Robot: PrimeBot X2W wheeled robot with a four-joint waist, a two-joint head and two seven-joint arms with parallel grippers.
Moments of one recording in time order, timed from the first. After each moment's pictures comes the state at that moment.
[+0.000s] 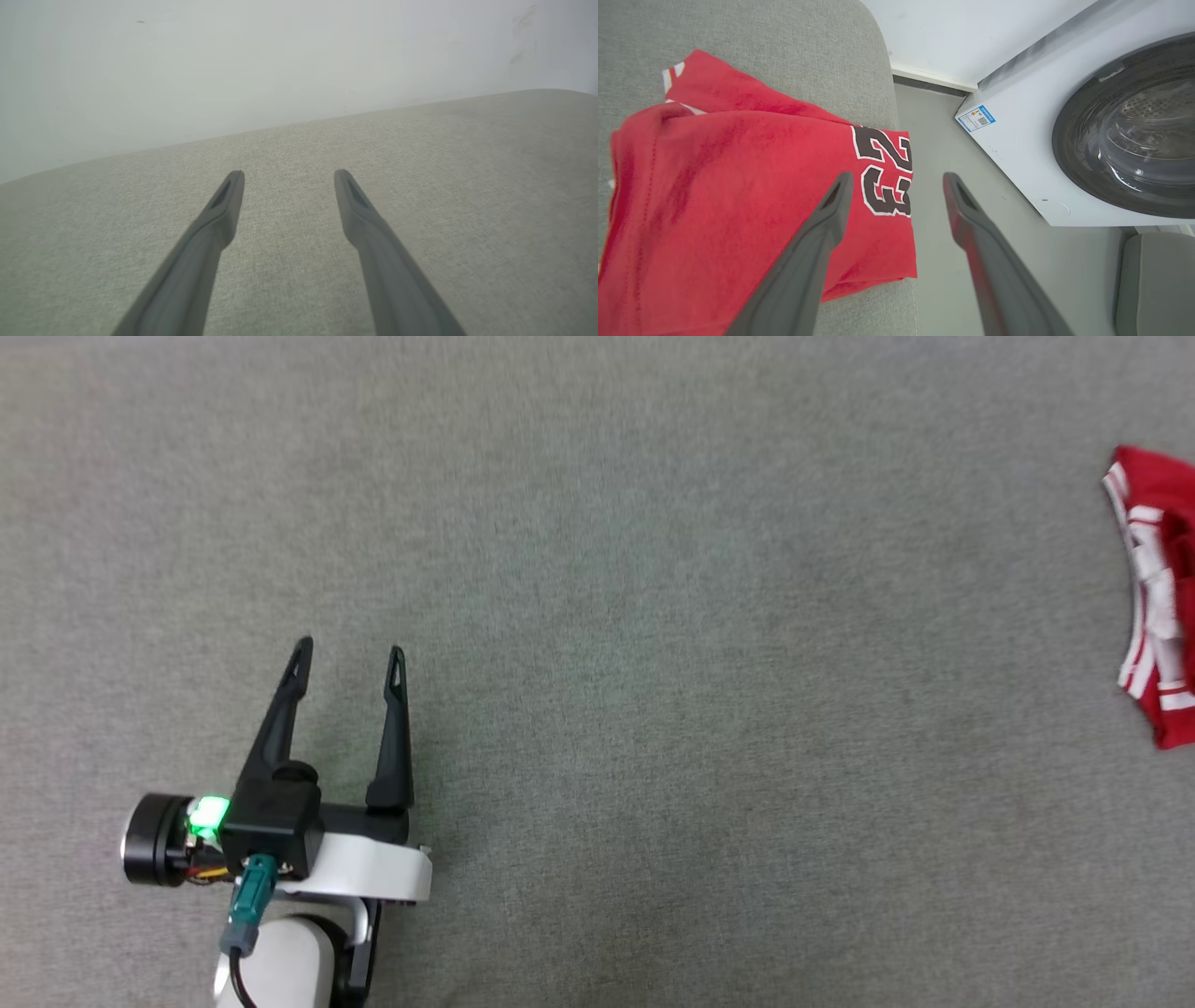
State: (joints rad) left arm -0.16 0.13 -0.10 -0.02 -0.01 0.05 -0.26; right arm -0.76 -0.83 0.20 0.72 0.36 0.13 0.26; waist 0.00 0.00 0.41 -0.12
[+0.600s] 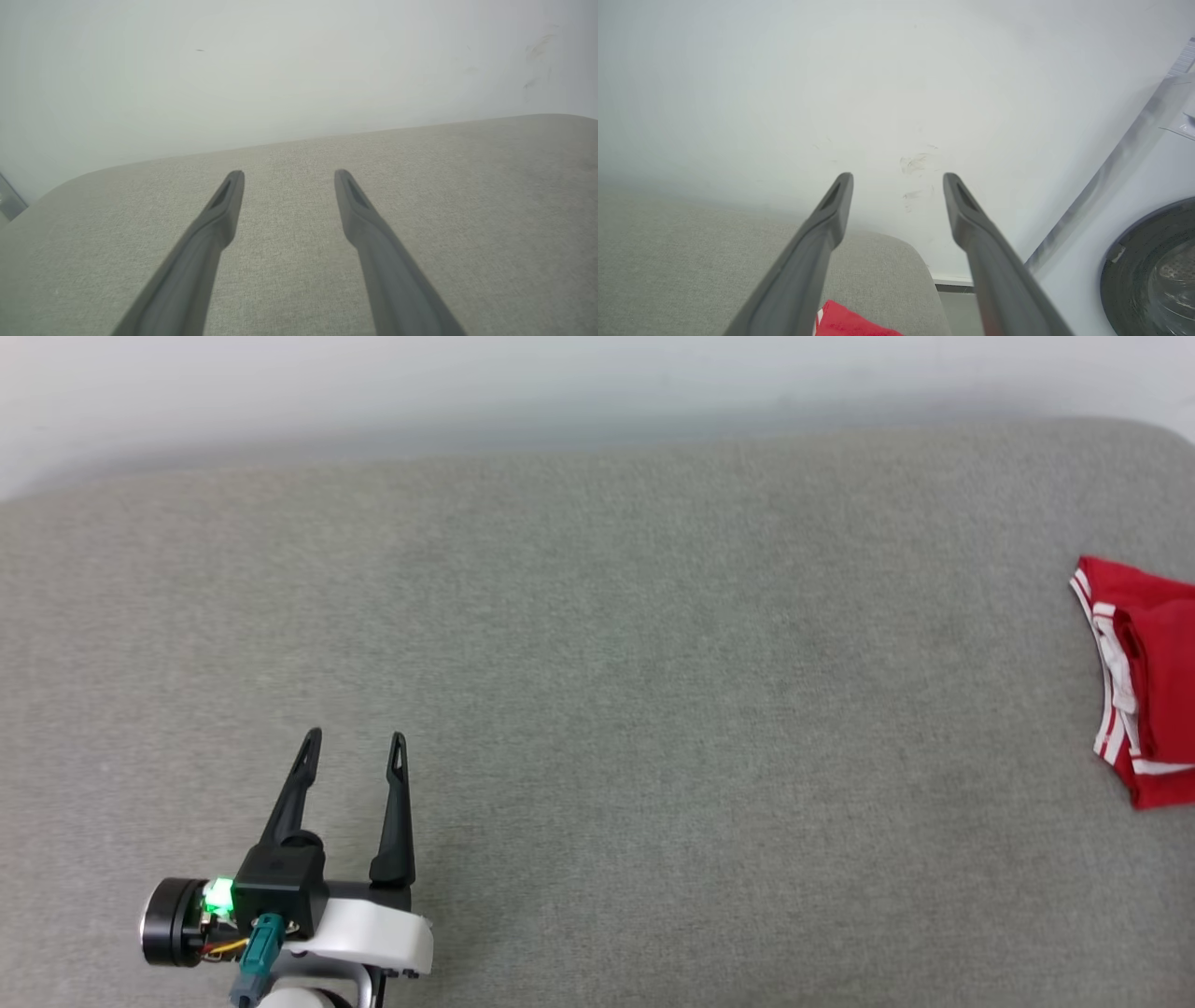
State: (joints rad) left arm -0.05 0.11 -0.09 0.02 -0.04 0.06 -0.26; right arm -0.59 -0.61 -0.08 0.45 0.23 0.13 -0.16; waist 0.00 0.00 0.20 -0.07
